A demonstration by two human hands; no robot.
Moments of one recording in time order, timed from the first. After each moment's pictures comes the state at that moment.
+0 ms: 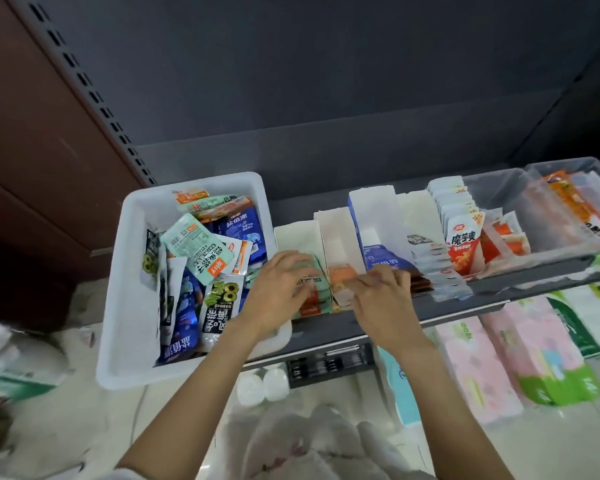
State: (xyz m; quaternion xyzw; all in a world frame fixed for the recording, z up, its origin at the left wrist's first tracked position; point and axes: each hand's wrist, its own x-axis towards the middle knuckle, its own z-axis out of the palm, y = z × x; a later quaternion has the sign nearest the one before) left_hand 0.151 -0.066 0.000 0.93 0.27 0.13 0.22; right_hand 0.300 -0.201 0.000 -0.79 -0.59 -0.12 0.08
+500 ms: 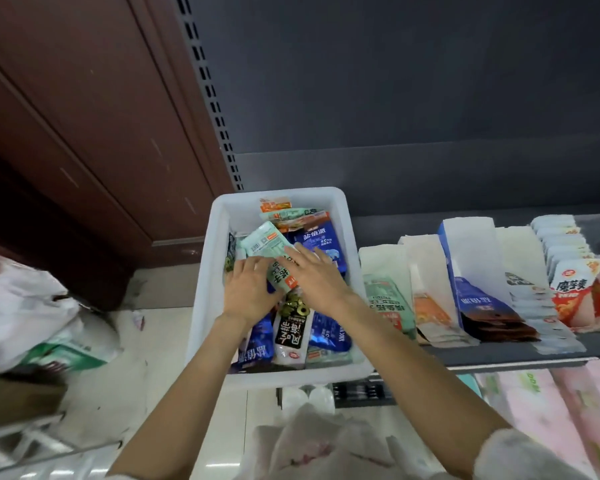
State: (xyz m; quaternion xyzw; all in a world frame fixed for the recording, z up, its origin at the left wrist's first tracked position) left_hand 0.028 0.034 -0.016 0.84 0.53 0.05 0.13; right_hand 0.178 -0.008 -0.017 -0.65 -0.76 0.08 0.03
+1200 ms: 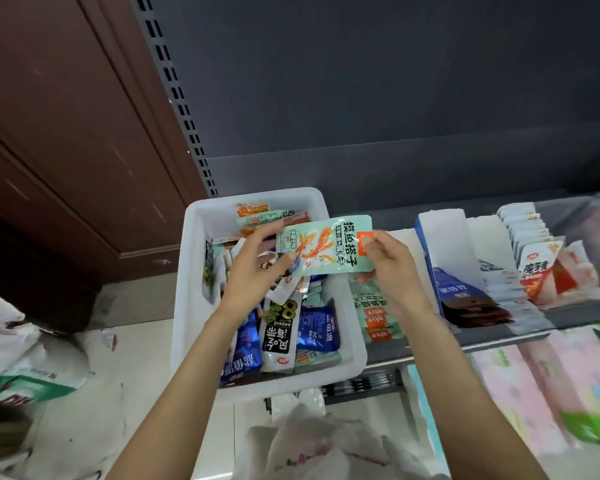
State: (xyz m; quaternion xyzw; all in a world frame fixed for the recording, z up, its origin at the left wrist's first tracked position) left_hand 0.058 0.024 0.040 0.70 0.37 0.31 0.53; right_hand 0.238 -0.083 0.060 -0.69 -0.30 0.35 0.56
